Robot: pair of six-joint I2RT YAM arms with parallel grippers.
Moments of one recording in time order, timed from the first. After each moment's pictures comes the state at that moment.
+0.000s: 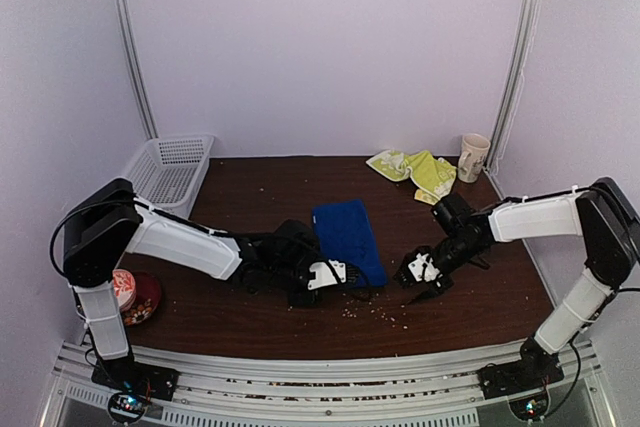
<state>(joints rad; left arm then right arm) -1.03 1.89 1.04 0.01 0.02 0.62 0.48 1.60 0.83 -0.47 -0.68 -1.52</state>
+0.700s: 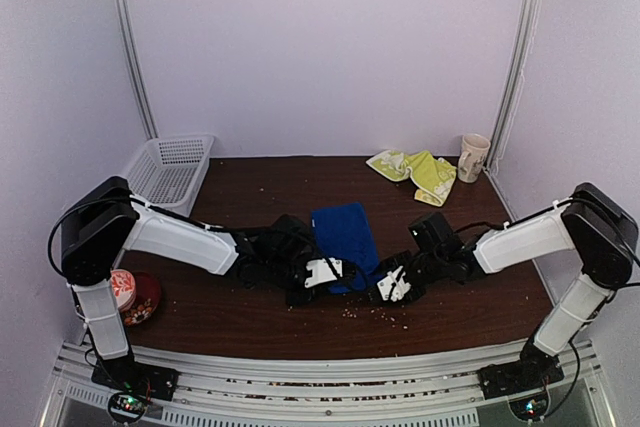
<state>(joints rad) -0.99 1.87 1.04 -0.03 0.16 0.58 0.70 1.62 0.68 0.09 -0.39 -1.32</state>
